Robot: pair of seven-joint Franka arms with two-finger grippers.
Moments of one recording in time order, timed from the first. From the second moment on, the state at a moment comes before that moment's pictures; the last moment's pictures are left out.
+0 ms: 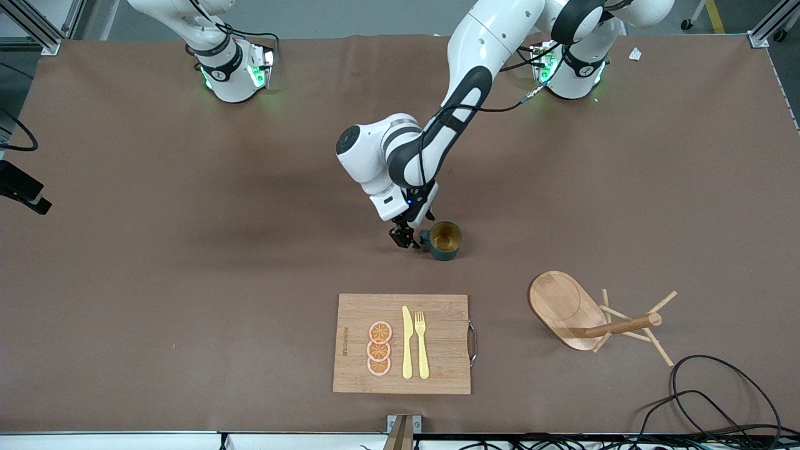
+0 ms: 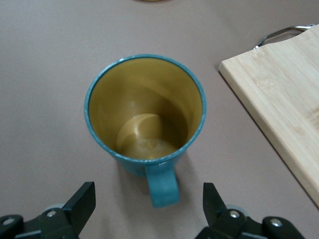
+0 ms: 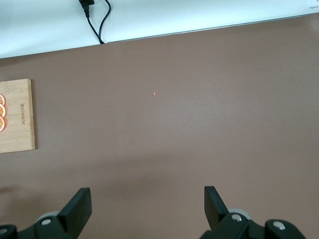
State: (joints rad) left arm -0.93 0.91 0.01 -1.29 0.56 1.92 -2.30; right arm -0.02 0.05 -0.10 -1.52 0.04 1.76 0.00
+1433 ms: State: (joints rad) left arm -0.97 0.95 0.01 -1.26 0.56 1.82 -2.30; right arm -0.02 0.05 -0.10 -1.52 0.04 1.76 0.00
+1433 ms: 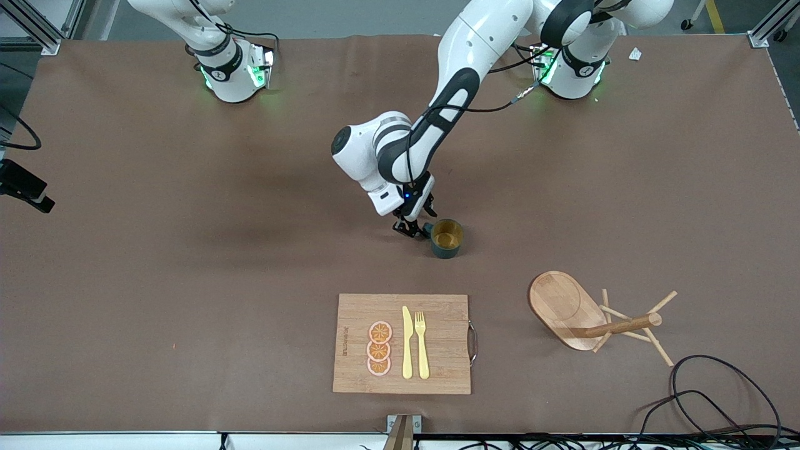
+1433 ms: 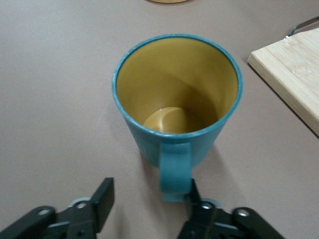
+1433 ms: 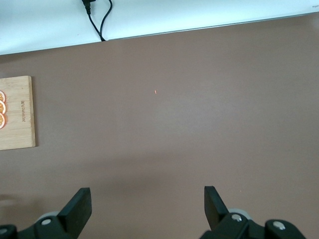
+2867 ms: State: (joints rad) left arm -0.81 0.66 0.02 -1.23 0.38 1.82 -1.97; right arm -0.02 0.05 -0.10 -1.52 0.04 1.76 0.00
